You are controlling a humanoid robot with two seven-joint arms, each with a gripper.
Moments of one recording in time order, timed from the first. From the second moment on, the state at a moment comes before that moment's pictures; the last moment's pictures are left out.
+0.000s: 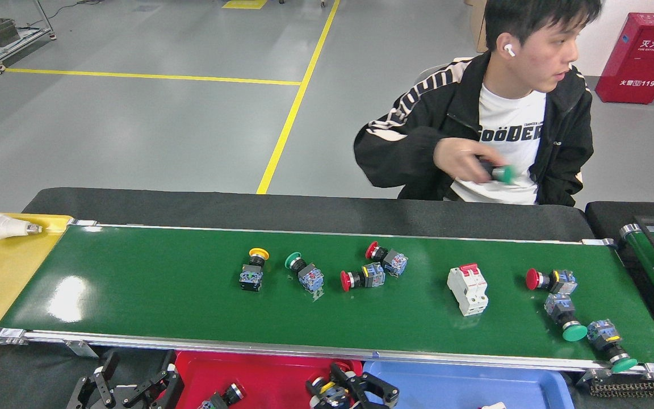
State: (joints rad) left arm 0.17 -0.08 0.24 -1.76 -1.59 -0.27 -0.18; right arm 0.19 0.09 0.47 -1.75 1.44 -0.22 0.19
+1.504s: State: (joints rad) left arm -0.09 0.08 0.08 -1.42 -1.52 -0.19 -0.11; right arm -0.14 0.15 0.37 -1.42 1.50 0.24 0.08
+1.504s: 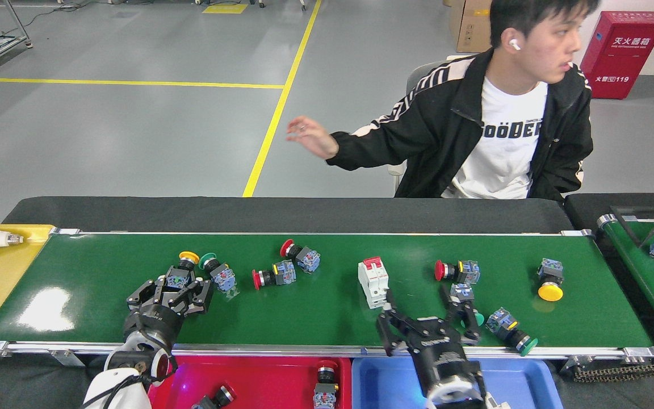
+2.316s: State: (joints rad) left arm 0.27 -0.02 0.17 -1.76 -1.49 -0.40 -0.11; right arm -0.22 0.08 0.54 -1.42 1.38 0.22 0.03
